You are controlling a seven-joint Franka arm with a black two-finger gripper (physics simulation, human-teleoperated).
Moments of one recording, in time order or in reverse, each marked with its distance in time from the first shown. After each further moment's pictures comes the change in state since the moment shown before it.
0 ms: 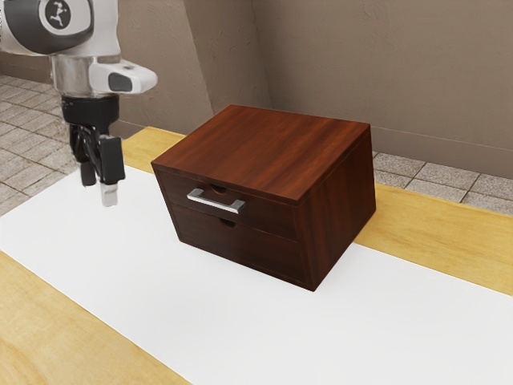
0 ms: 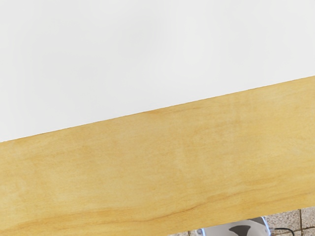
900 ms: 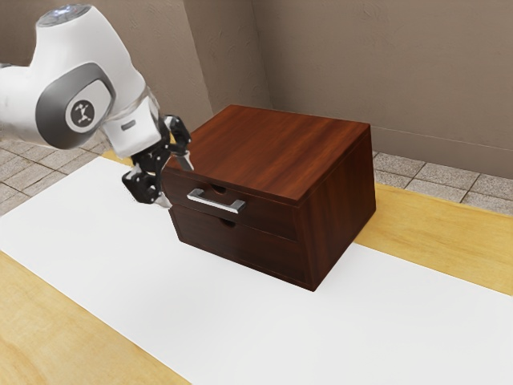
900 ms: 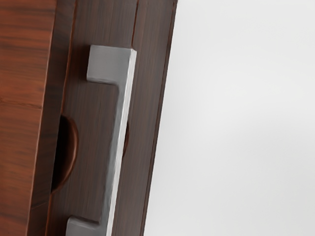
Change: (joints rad) arm -0.175 -0.176 0.145 -0.531 -0.083 0.930 1.091
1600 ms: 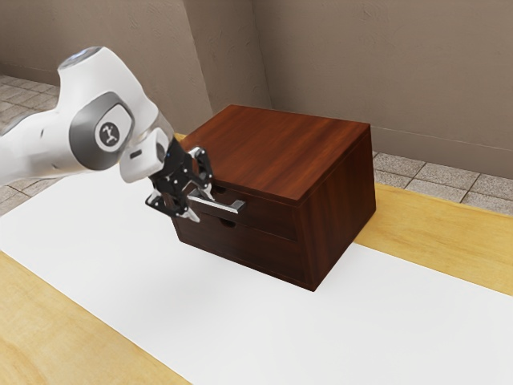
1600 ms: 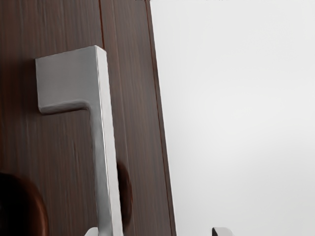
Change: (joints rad) arm 0.045 0.092 0.021 -0.046 -0.208 0.090 0.367
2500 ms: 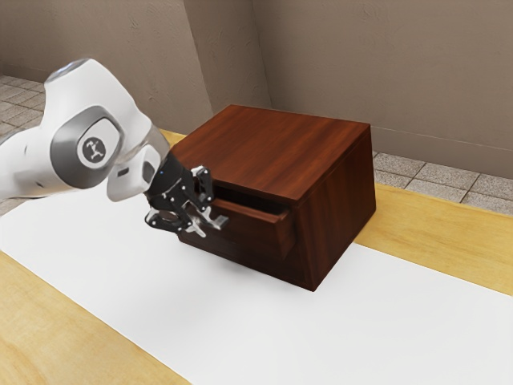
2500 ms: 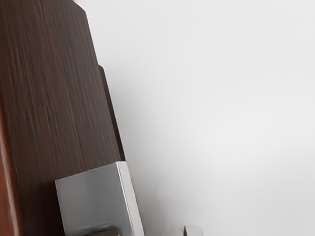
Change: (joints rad) arm -0.066 -0.135 0.016 -0.153 -0.028 0.013 0.130
